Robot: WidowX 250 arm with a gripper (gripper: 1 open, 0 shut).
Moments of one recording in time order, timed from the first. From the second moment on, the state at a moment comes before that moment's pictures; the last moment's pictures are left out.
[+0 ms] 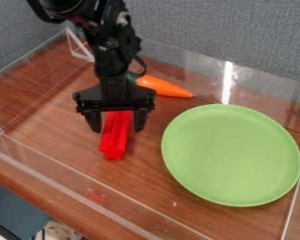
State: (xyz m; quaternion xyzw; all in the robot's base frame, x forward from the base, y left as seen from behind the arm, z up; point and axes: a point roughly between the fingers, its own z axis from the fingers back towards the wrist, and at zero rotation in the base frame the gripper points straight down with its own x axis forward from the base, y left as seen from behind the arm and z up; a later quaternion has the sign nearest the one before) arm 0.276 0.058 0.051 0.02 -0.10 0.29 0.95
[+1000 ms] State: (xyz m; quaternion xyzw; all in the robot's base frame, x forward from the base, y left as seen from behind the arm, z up) arm 0.306 -0.008 0.128 -0.01 -0.13 0.26 0.96
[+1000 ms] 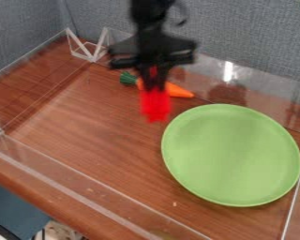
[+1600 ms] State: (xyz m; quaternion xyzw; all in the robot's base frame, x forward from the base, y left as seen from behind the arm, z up) arm 0.312 -0.073 0.099 -0.01 -0.13 0.18 0.97
